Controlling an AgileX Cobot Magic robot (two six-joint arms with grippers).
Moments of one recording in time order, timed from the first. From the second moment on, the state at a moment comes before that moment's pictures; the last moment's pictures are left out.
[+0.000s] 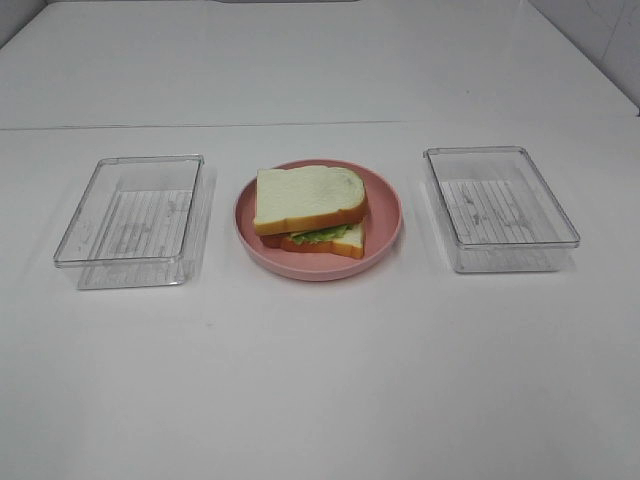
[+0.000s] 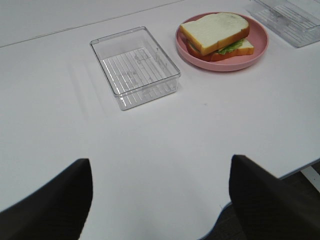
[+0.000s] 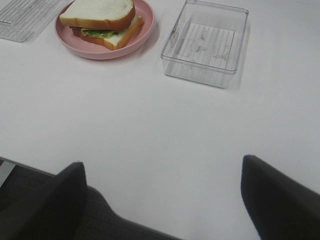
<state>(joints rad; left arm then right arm) -0.30 -0.01 -0.50 -0.06 1.05 0.05 0.22 0.08 -0.51 0.13 1.08 -0.14</state>
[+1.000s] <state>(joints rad) -0.02 -0.01 -0.50 -0.06 1.05 0.05 -0.02 -0.01 -0.51 0.13 1.07 -0.14</state>
